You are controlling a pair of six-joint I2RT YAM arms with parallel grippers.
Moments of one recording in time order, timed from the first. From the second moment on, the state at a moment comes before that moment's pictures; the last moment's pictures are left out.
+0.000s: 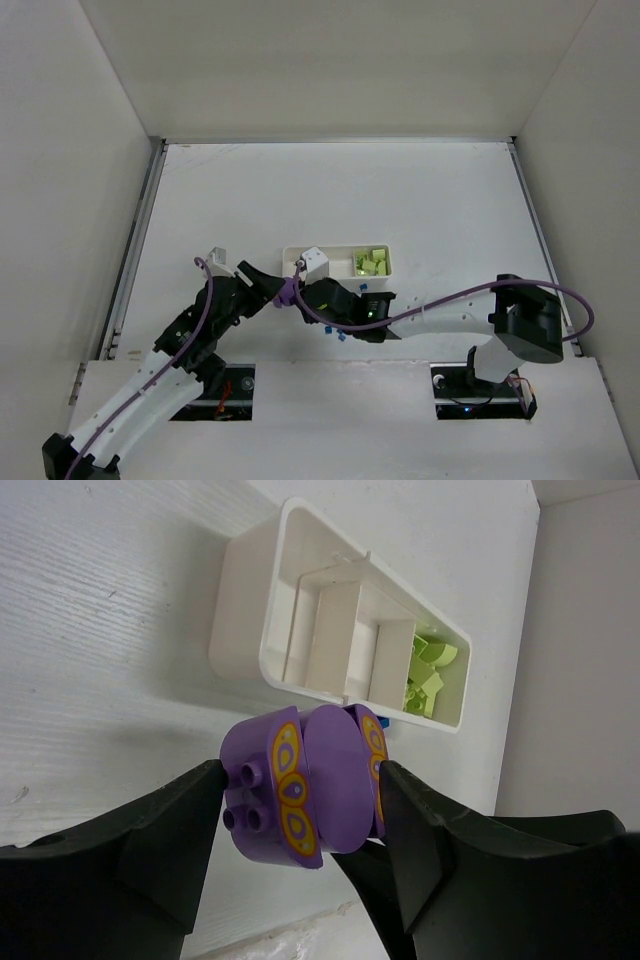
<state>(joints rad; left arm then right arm) -0.61 0.42 0.30 -0.39 -0.14 -1.13 1.30 1.58 0.93 0.06 0.47 0.49</state>
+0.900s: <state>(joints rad) -0.50 0.42 0.31 -0.41 -0.02 -1.13 1.31 1.54 0.88 0.09 0.46 0.54</state>
